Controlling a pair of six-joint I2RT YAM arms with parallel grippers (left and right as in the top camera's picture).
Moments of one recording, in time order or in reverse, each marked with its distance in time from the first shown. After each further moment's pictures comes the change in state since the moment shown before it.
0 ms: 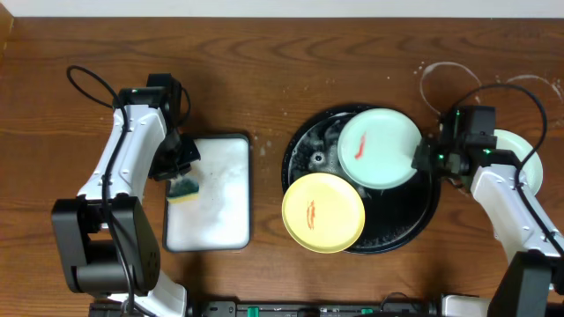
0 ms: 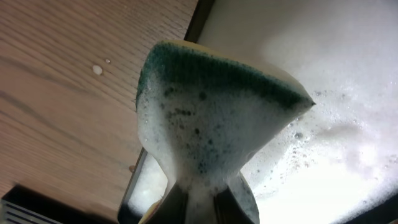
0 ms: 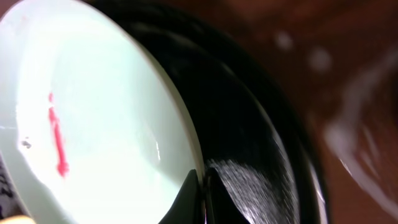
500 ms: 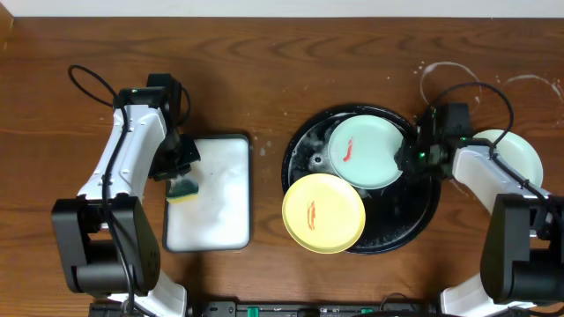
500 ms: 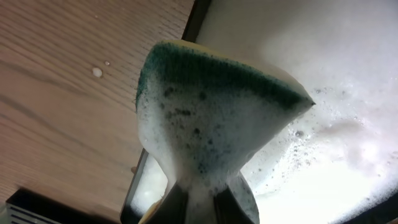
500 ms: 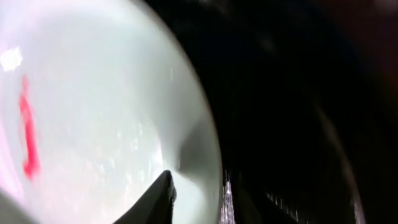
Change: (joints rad) left arm 0.000 0.000 0.000 0.000 0.000 0.020; right arm 0.036 0.228 0.043 0.018 -0.044 -0.043
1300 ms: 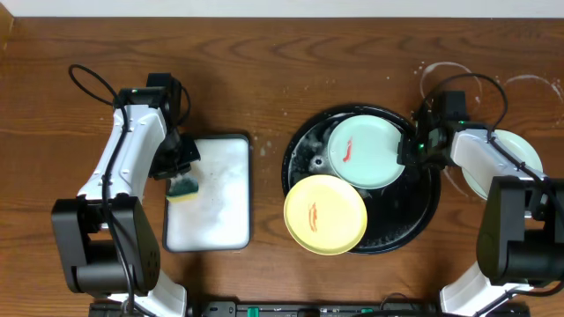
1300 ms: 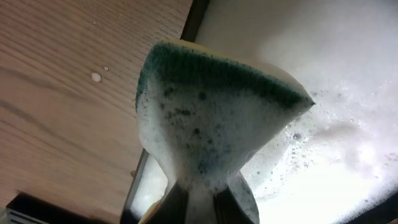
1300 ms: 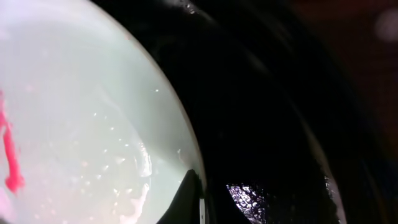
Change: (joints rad) left arm 0.000 0.000 0.000 0.012 0.004 0.008; right arm 0.001 0.098 0.123 -0.088 0.033 -0.040
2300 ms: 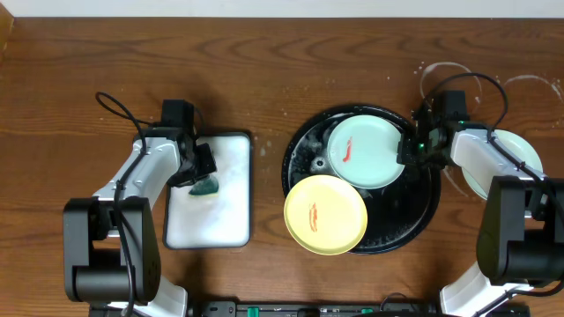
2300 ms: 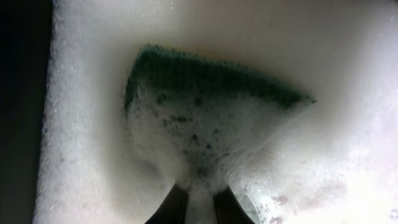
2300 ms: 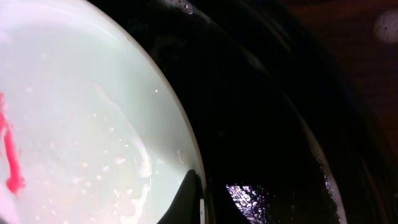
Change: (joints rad) left arm -0.039 -0.040 -0.330 0.501 0.129 0.056; right arm 0.000 0.000 0.000 0.001 0.000 0.003
